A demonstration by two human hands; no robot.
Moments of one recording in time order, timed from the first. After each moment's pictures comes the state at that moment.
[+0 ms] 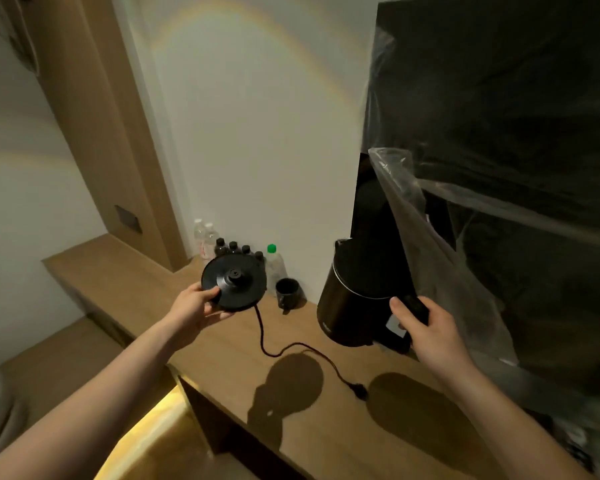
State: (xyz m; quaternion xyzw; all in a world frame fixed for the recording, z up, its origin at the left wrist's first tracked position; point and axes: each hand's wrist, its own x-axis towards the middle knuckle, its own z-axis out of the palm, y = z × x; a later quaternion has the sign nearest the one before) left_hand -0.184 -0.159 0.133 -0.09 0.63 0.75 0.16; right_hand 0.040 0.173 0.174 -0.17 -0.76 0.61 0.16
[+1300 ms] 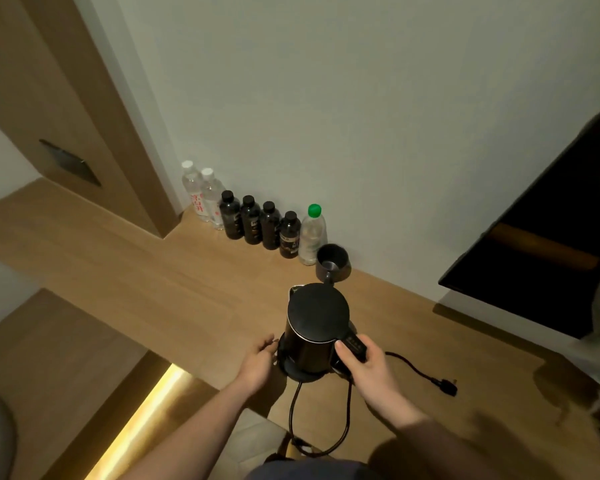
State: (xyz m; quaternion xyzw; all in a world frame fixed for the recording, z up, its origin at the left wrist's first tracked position) left_hand -0.351 -0.190 -0.148 -0.12 0.72 0.57 0.39; right_hand -0.213 0.000 -0.045 -0.30 -0.73 0.61 -0.05
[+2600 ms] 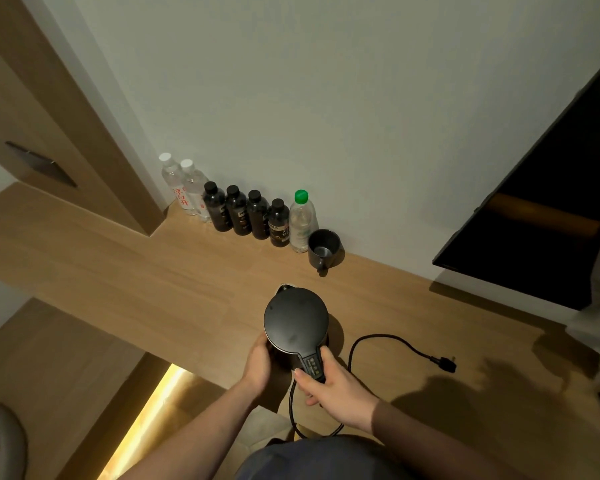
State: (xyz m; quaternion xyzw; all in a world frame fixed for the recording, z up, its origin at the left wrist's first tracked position) left_hand -0.331 -0.171 -0.112 -0.21 0.66 0.63 0.36; right_hand -0.213 -0.039 -0.065 -0.20 -0.73 0.62 -0.21
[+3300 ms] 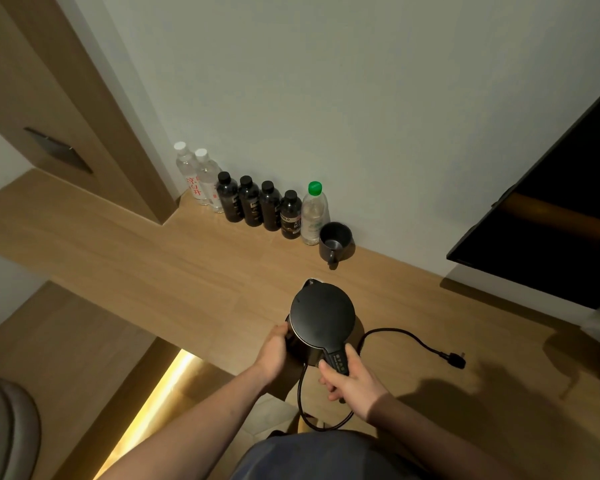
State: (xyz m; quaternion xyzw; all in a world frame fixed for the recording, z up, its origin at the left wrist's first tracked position) left_hand -0.331 -0.175 -0.132 -0.17 0.65 0.60 0.44; right_hand -0.197 -0.041 -0.074 -0.26 -0.68 0.66 -0.17
